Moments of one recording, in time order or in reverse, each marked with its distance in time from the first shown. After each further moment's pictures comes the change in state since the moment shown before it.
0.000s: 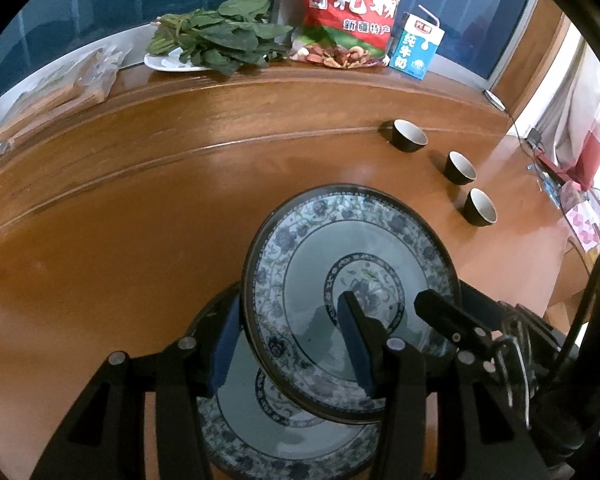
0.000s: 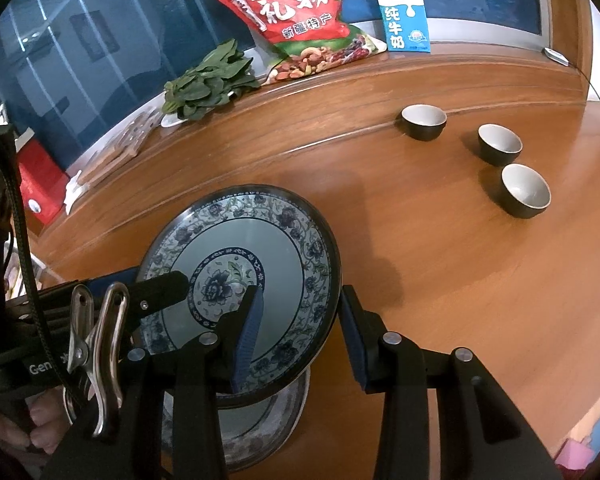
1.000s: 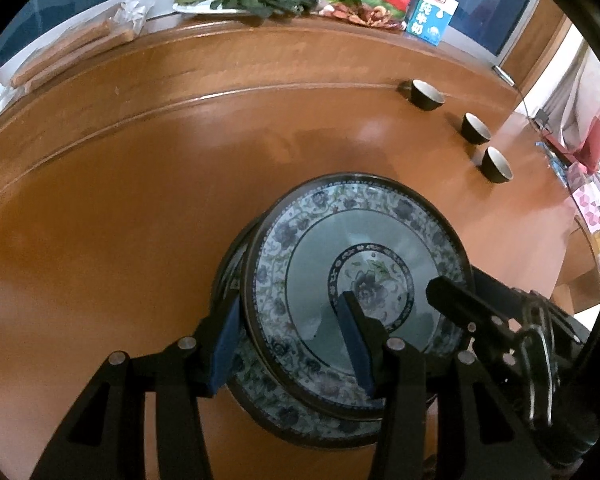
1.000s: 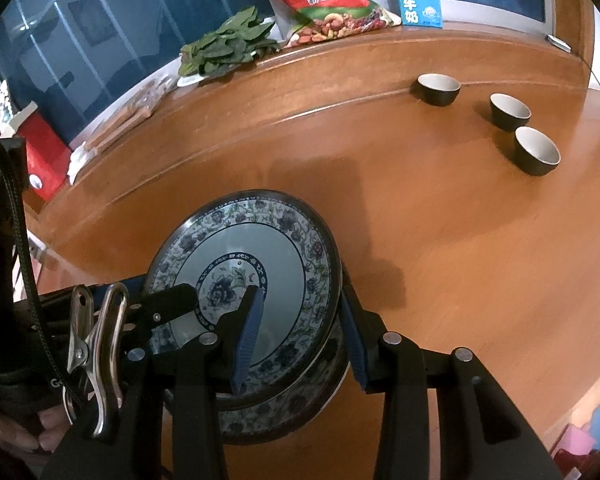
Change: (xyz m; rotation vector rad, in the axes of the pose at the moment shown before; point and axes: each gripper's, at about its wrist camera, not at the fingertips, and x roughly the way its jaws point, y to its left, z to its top) left arm 0.007 0.029 -0.043 -0.002 0.094 0.013; right arm 0.011 0.021 -0.035 -0.010 0.070 -0.004
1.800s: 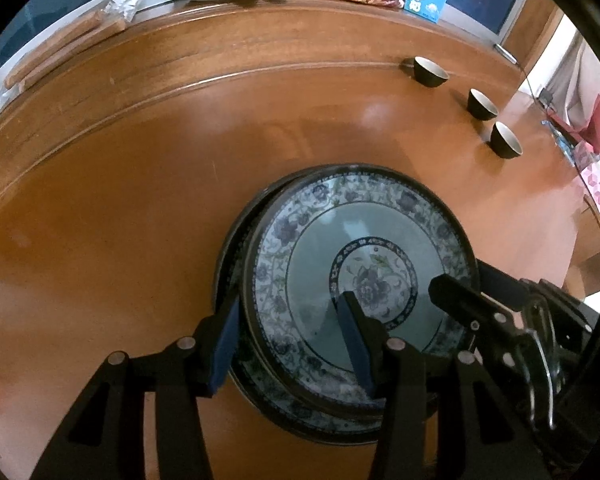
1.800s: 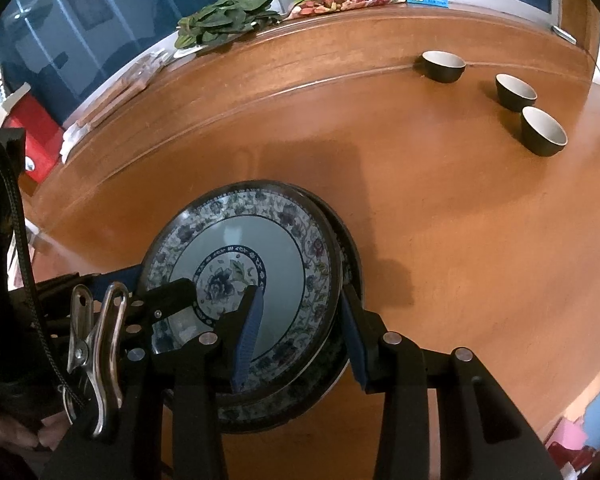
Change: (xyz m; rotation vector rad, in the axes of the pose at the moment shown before) left arm 0.014 -0.004 -0.003 0.050 0.033 0.033; right arm 0.010 0.003 -0.007 -0.013 0.061 -0.023
